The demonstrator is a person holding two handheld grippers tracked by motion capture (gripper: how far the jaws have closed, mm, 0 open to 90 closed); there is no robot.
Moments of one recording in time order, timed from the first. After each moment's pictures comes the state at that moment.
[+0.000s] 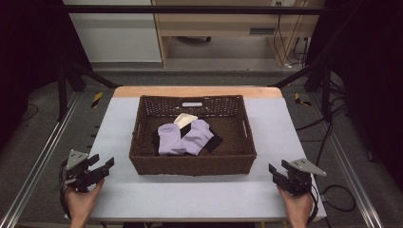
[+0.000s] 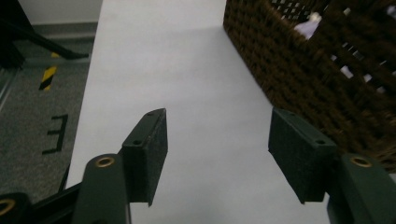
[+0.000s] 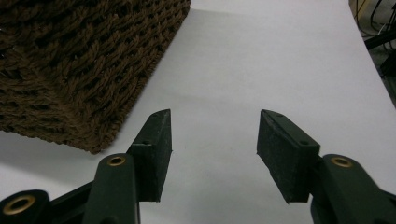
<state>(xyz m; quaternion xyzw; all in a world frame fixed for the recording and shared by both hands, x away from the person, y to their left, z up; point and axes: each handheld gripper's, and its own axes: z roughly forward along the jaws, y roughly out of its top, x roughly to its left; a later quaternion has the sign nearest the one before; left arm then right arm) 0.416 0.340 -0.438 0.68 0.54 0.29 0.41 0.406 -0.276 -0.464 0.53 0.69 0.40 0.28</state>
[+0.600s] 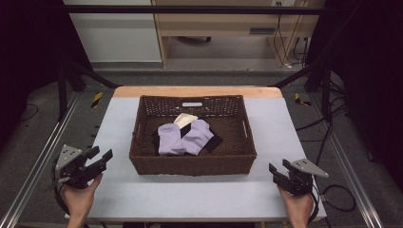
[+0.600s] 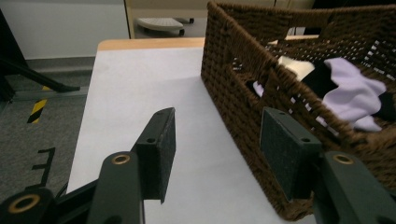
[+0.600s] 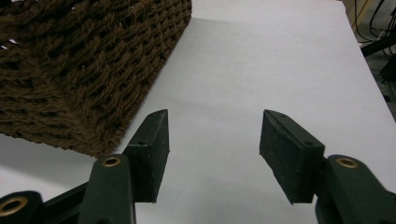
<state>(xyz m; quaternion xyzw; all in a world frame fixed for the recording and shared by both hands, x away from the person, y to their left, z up) 0.409 0.329 -0.399 0.66 0.51 0.30 0.46 0.404 -0.276 -0.461 0.53 0.68 0.41 0.29</state>
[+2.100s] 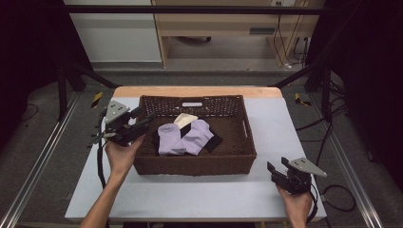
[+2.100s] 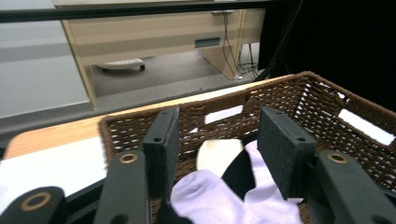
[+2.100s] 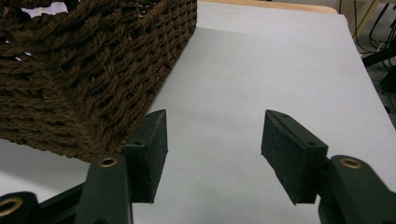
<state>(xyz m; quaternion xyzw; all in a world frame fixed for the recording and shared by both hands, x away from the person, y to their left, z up) 0.484 0.205 -0.320 0.69 0.43 0.29 0.50 0.406 -0.272 -0.459 0.52 0.68 0.42 0.30</state>
